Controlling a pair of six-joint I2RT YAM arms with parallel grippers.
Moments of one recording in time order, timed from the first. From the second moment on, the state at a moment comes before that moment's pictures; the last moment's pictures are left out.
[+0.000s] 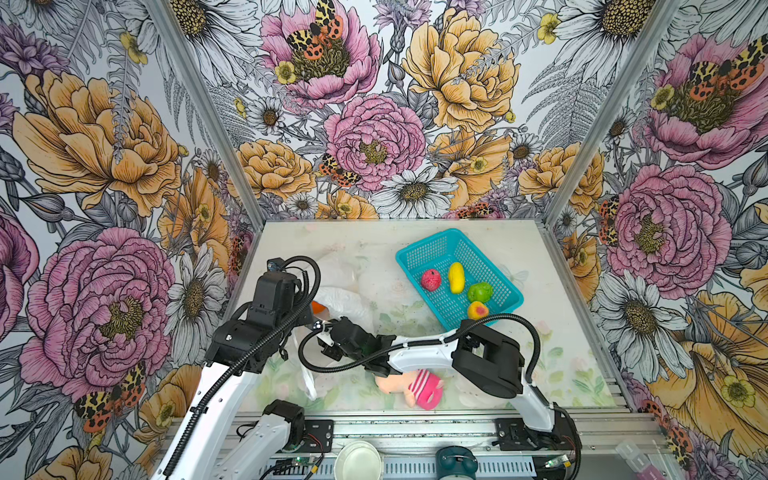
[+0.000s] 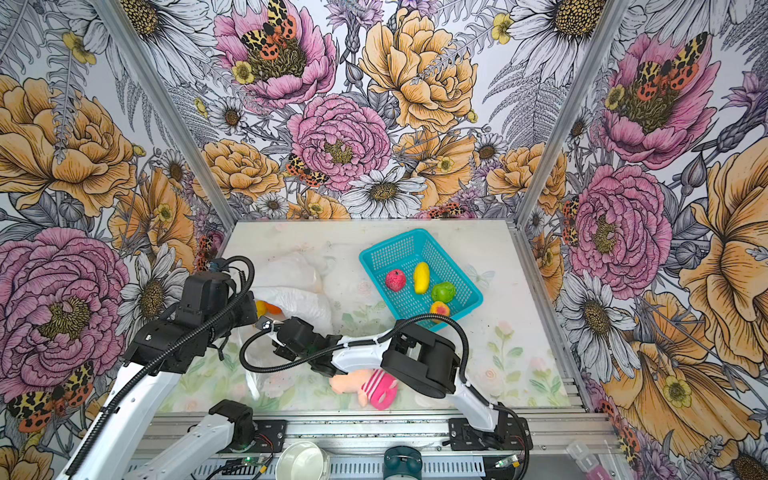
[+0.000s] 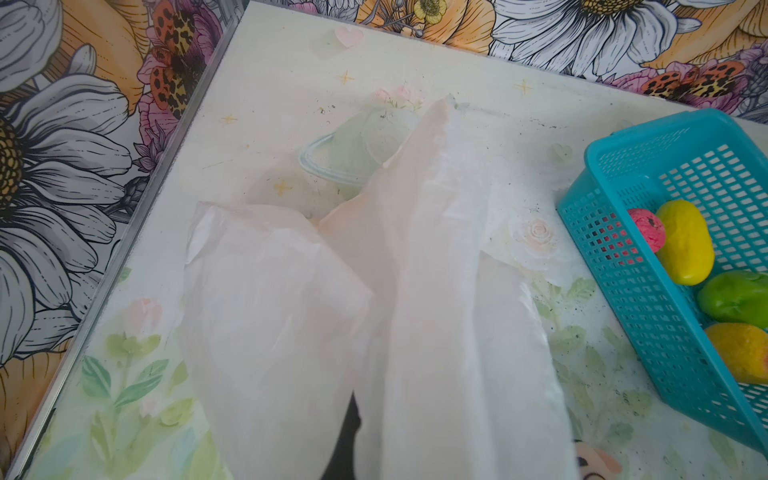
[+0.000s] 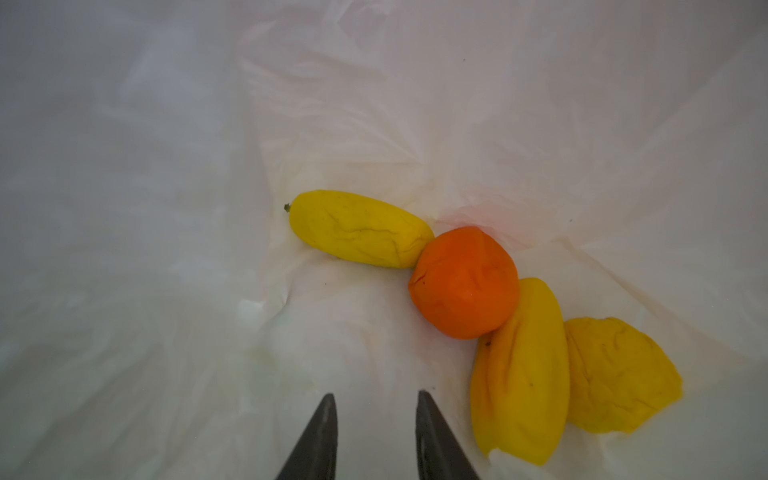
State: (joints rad) left arm -0.30 0.82 1.07 -1.02 -0.26 -0.40; right arm 1.22 2.23 1.49 0.30 0.27 -0.15
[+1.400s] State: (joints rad) left arm -0.36 0.79 1.07 -1.02 -0.26 -0.40; right arm 1.15 2.44 1.75 0.14 0.51 0.08
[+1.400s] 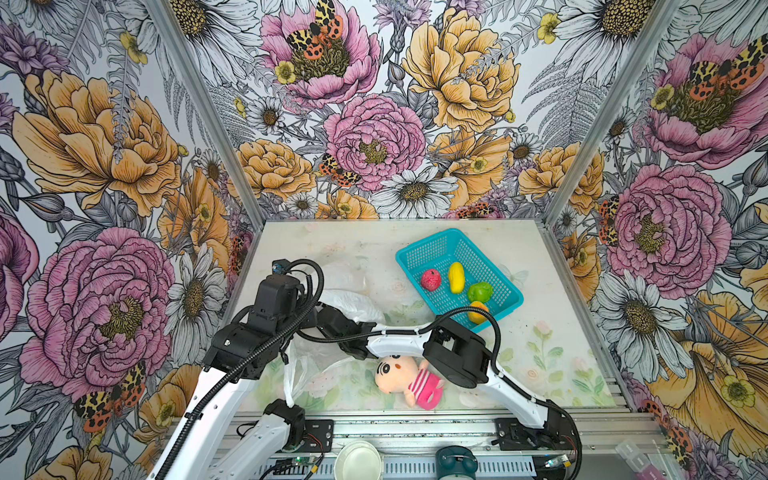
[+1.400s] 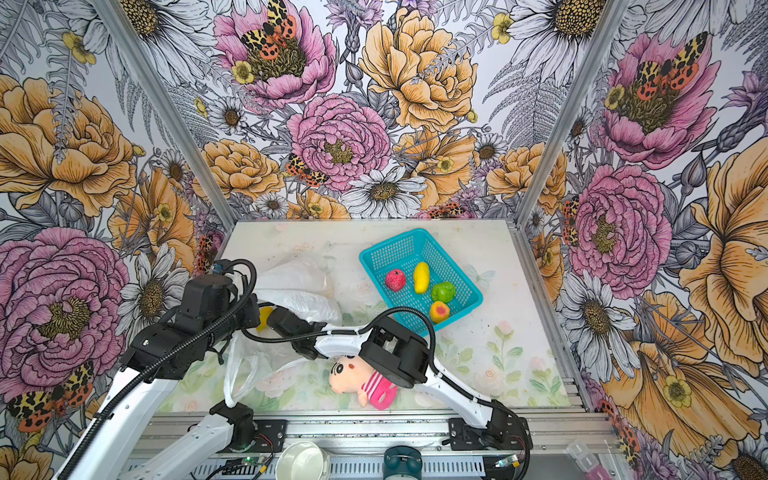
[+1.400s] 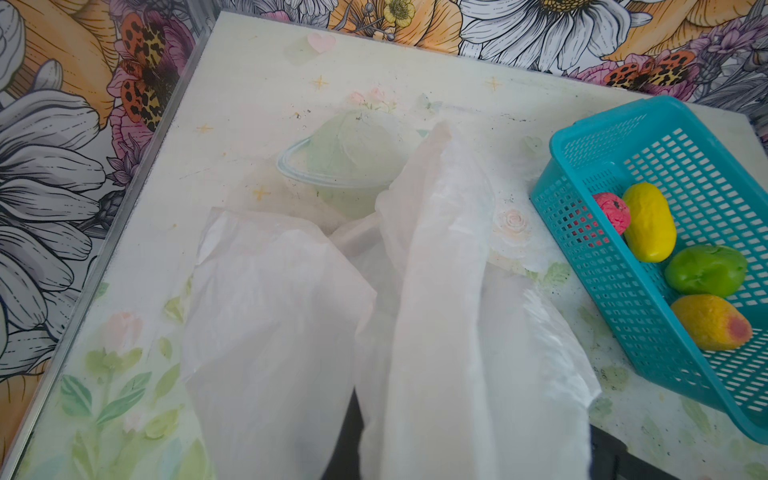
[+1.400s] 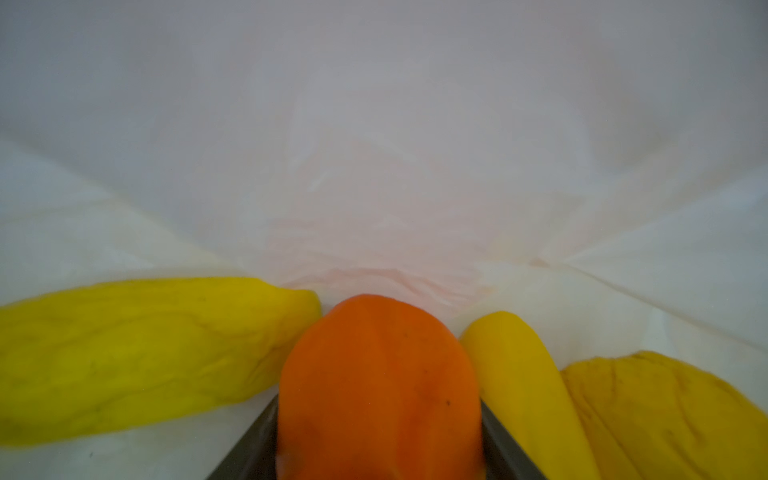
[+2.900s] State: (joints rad) left arm -0.31 0.81 1.07 -1.02 -0.26 -0.40; right arm 1.26 1.42 0.73 0.75 0.43 -0.16
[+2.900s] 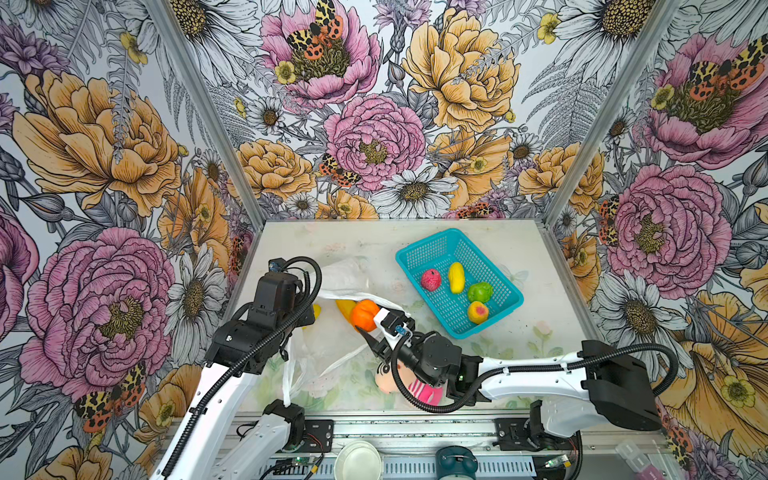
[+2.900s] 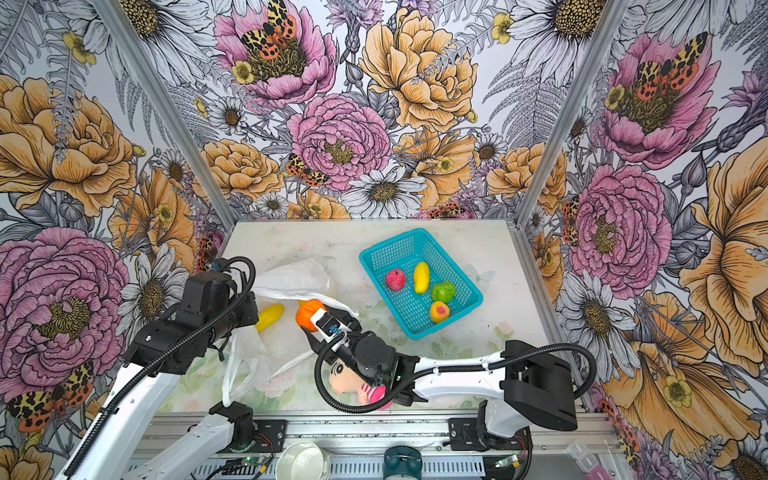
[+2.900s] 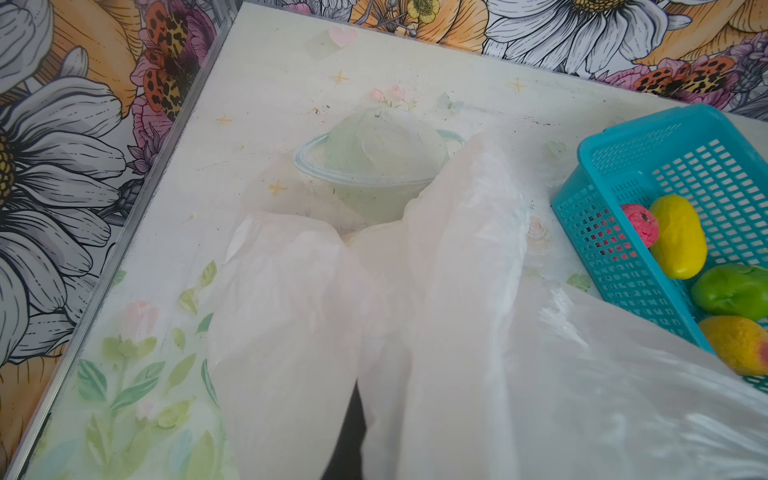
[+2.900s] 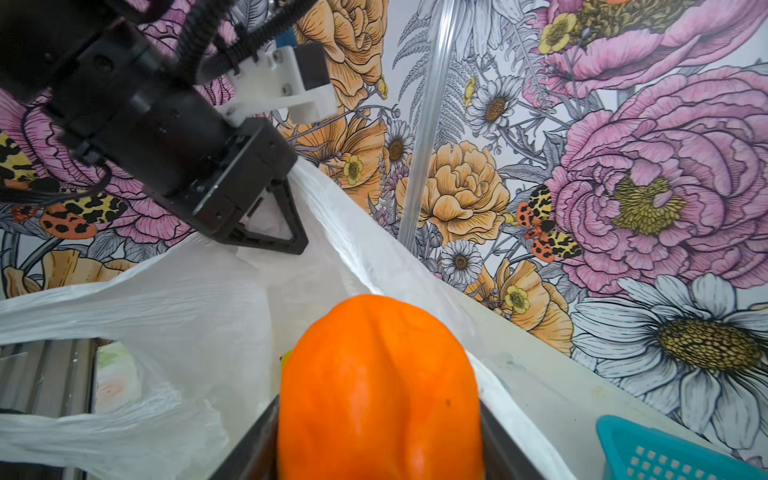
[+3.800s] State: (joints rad) left arm -0.31 0.81 1.07 -1.02 -0.27 -0.40; right arm 0.41 1.88 1.21 0.06 0.24 0.35
